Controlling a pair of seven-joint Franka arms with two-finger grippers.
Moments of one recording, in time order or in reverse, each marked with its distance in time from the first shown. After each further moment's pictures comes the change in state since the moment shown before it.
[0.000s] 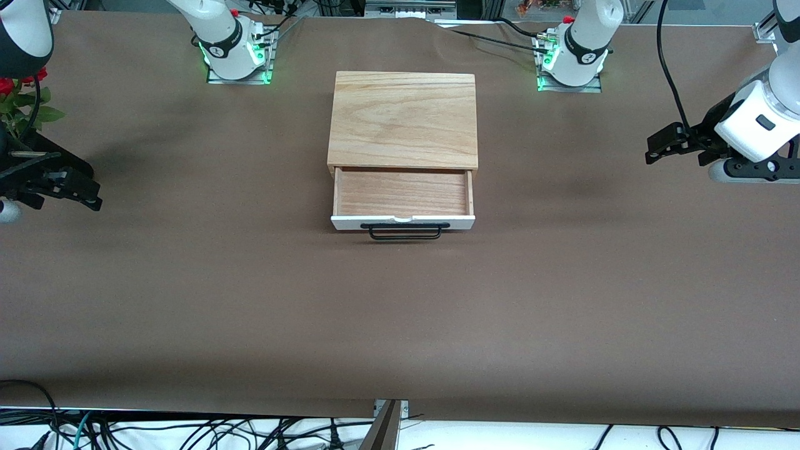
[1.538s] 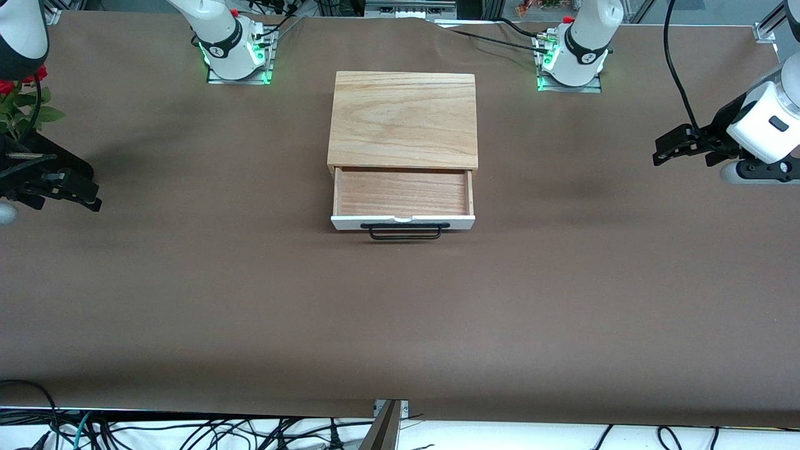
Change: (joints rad) left arm 0.035 0.000 -0.023 0.005 0.000 0.000 0.000; right arm -0.012 0.003 -0.001 0.000 0.008 -0.001 0.003
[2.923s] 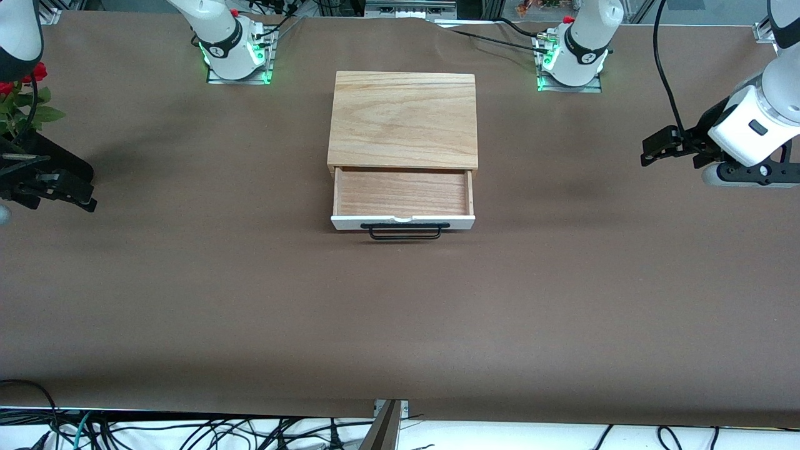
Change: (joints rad) left arm 0.066 0.015 -0.092 0.000 0.000 0.000 -0.007; right arm -0.009 0.001 -0.001 0.000 0.001 0.000 0.000
